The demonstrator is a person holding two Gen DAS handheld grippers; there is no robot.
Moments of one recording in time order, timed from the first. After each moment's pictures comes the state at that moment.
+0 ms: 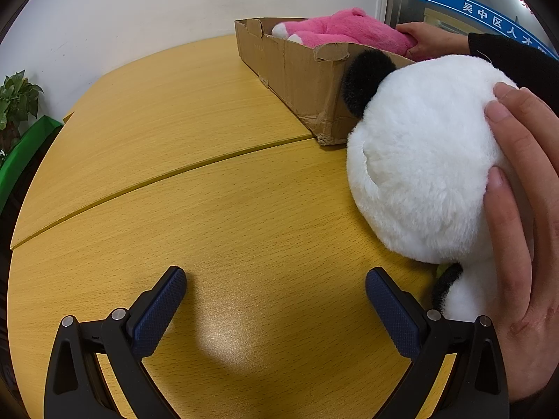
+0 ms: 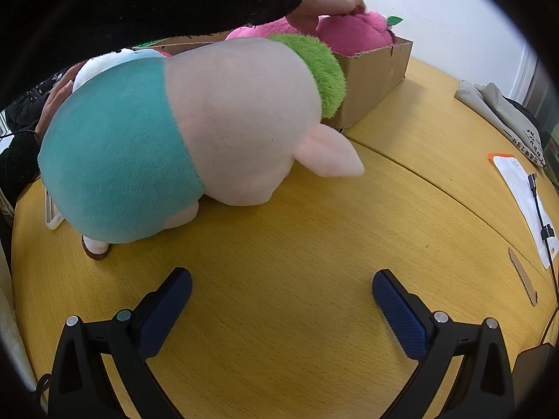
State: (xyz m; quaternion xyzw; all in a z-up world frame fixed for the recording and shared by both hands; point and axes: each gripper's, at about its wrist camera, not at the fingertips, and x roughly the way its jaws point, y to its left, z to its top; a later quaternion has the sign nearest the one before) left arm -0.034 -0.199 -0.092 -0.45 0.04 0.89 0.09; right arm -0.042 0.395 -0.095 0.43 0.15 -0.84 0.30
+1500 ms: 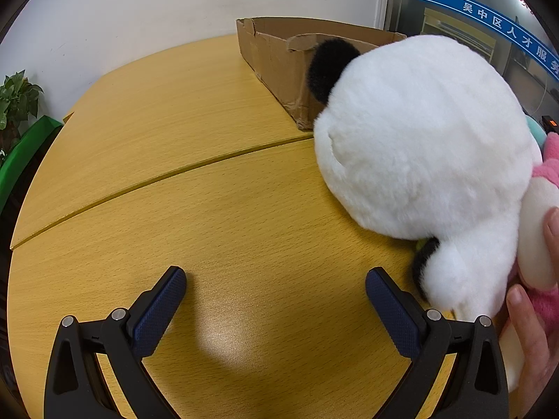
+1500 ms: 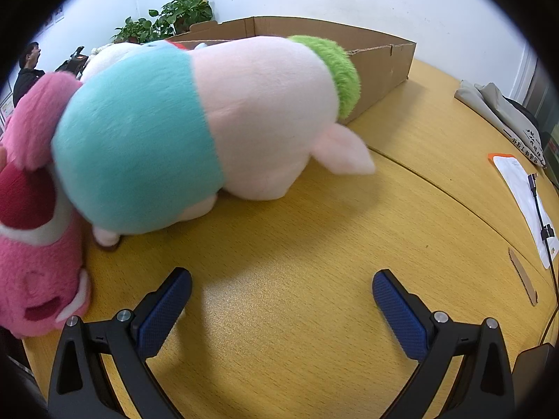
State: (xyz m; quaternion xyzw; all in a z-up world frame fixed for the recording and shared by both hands) left arm -0.034 -0.198 -0.091 -0.45 0.04 0.89 0.09; right arm -0.042 0.395 -0.095 0.43 0.15 -0.84 0.30
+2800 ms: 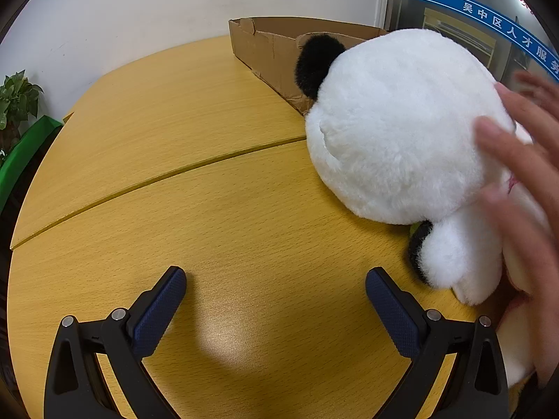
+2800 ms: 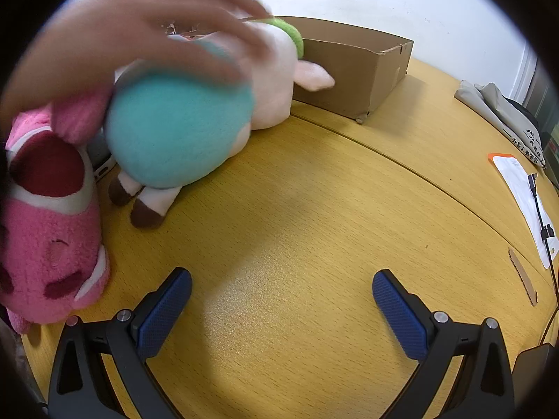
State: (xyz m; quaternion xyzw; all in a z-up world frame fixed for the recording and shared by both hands) left arm -0.034 -0.198 -0.091 -0.45 0.04 0.89 0.08; right arm -0.042 0.395 -0.094 0.43 0.15 -0.84 0.29
